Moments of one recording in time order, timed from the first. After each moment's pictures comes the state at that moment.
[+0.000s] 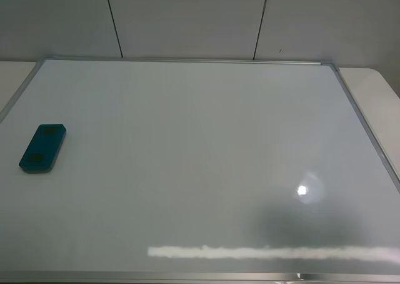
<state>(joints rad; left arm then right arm) -0.01 0.59 -0.87 0.10 0.65 0.01 0.01 0.00 -0.49 -0.06 1.06 0.06</state>
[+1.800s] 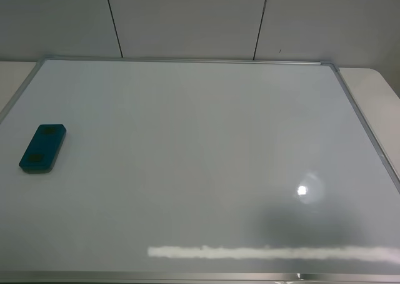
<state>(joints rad) -0.01 0.00 -0.51 0.03 1.06 -0.07 0.01 0.00 -0.49 -0.06 1.06 0.06</state>
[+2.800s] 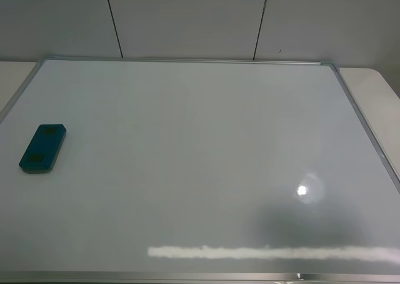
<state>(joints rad) -0.01 0.00 -0.51 0.03 1.06 -0.07 0.01 0.00 -0.49 -0.06 1.06 0.06</state>
